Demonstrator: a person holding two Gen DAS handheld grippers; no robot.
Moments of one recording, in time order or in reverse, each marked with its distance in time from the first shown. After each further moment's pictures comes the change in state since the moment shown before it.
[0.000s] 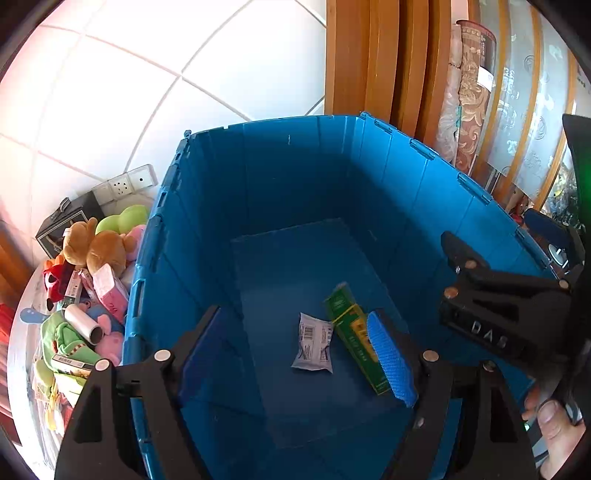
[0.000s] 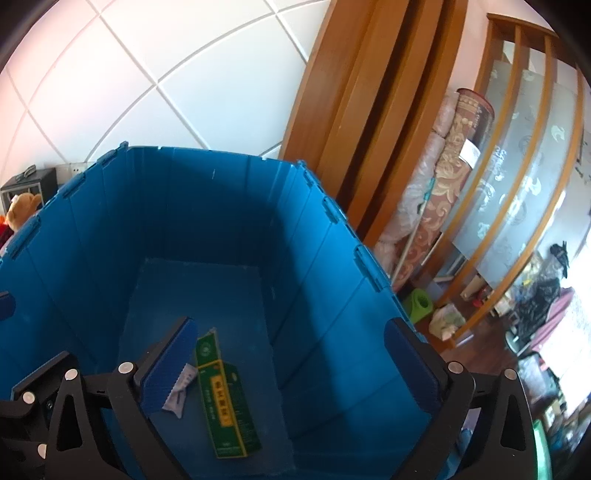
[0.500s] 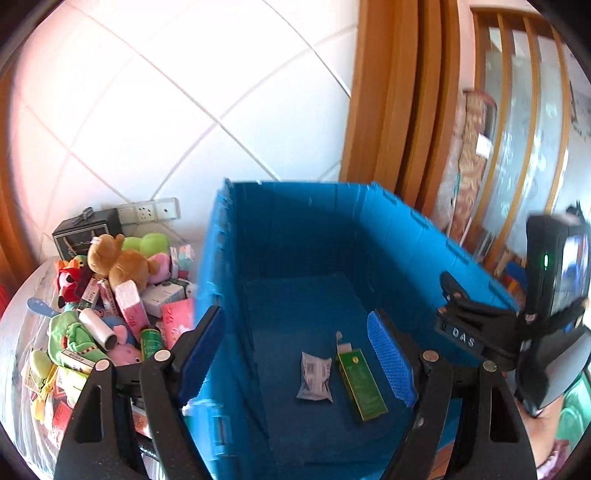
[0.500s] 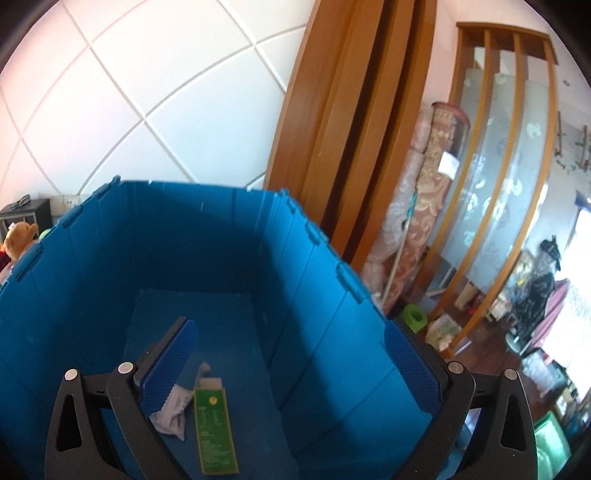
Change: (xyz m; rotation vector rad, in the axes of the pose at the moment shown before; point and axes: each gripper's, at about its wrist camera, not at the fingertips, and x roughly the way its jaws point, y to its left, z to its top) left arm -0.077 0.051 -0.020 -0.119 -0.256 -0.023; right arm -0.023 -0.003 -0.009 0.059 -0.150 -0.054
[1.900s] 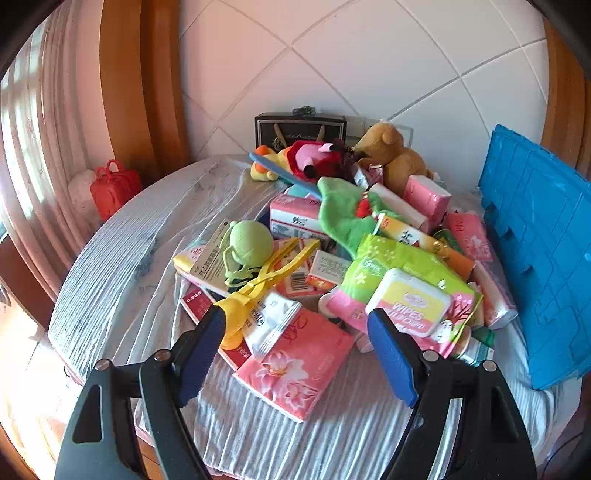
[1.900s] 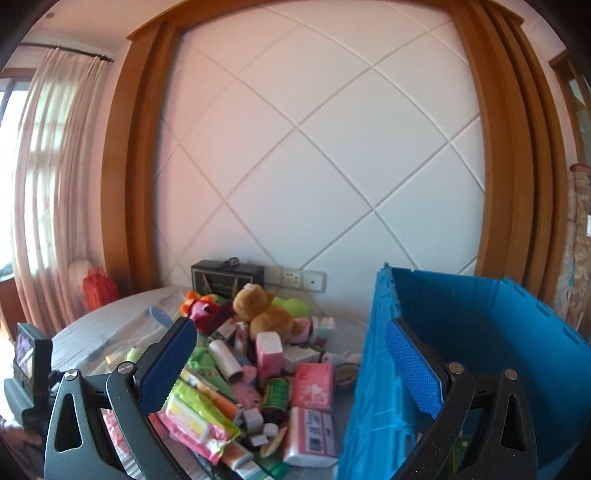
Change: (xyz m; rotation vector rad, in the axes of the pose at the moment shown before) left arm -0.055 0.388 -0.201 -0.242 0.149 0.473; right arm -0.173 0.243 -0.010 -0.056 -0.331 0.668
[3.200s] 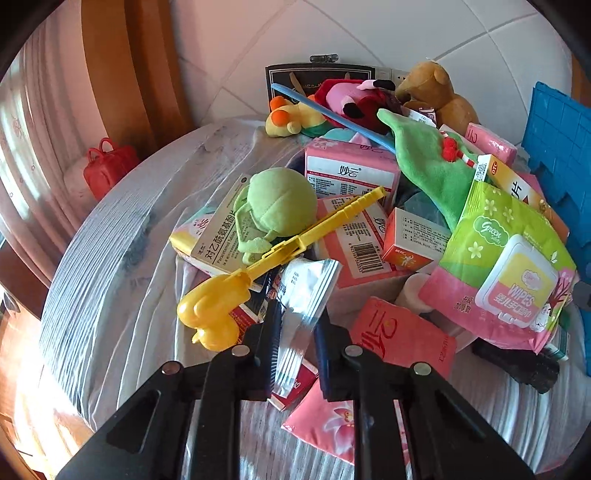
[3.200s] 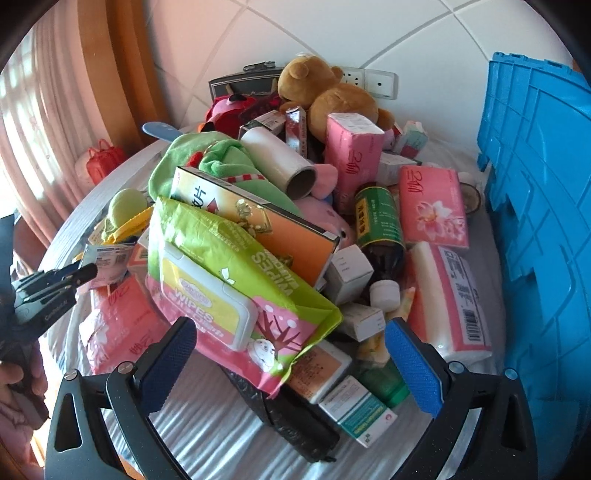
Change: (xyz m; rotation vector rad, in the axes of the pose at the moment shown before) left arm 0.107 0.042 -0.004 0.049 0.115 0.030; right arm 0.194 0.079 -0.175 0.078 0.640 0.156
